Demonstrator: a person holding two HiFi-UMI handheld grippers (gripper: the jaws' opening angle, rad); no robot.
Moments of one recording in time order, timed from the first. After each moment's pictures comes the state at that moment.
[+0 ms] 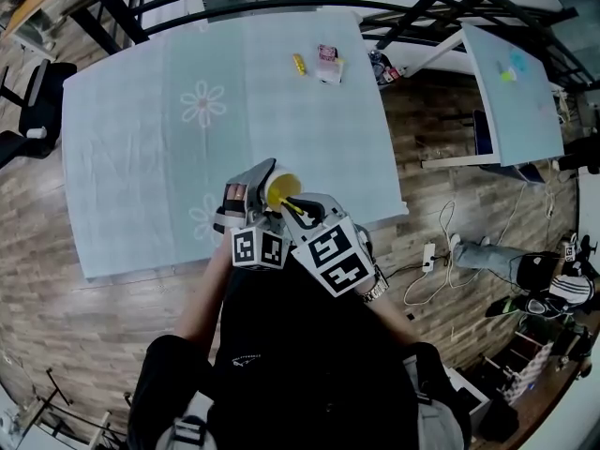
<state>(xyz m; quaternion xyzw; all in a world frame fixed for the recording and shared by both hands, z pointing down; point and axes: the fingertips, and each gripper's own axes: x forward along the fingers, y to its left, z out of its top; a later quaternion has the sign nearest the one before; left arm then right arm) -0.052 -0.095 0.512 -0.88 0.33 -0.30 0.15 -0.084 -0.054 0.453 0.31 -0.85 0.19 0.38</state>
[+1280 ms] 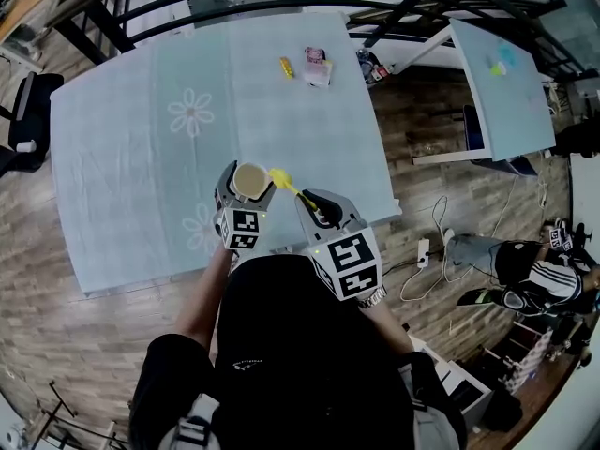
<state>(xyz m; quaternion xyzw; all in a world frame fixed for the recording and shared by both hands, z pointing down) -0.102 -0.146 0.620 -0.85 0.47 -0.21 -0.11 -0.039 -0.085 0.441 0.43 -0.83 0.20 0.30</state>
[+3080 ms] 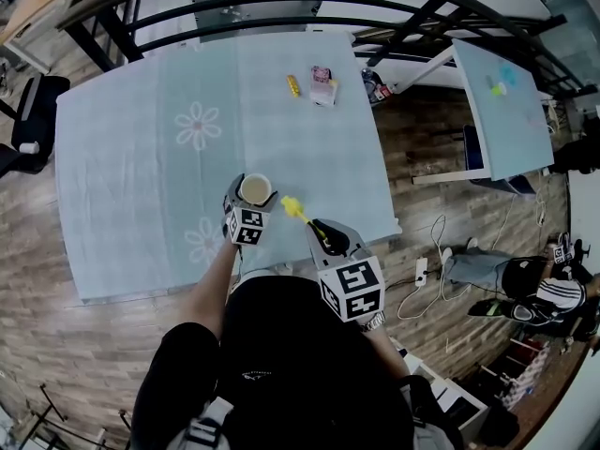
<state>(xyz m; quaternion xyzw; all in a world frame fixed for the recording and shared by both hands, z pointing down) -0.100 -0.163 0.720 -0.84 0.45 -0.25 -0.15 -0.028 -0.062 0.462 0.45 -0.81 0.23 0.30</state>
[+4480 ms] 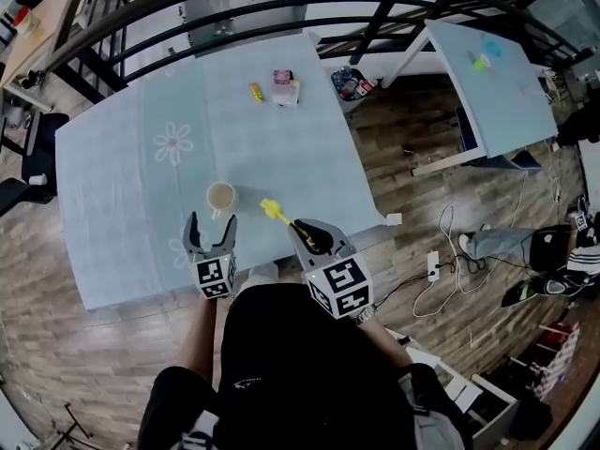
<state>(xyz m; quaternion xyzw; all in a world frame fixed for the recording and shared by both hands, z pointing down) -0.140 -0.091 0.576 -0.78 0.59 -0.15 -0.11 0.039 -0.043 0.450 0.44 -0.84 0.23 0.21</state>
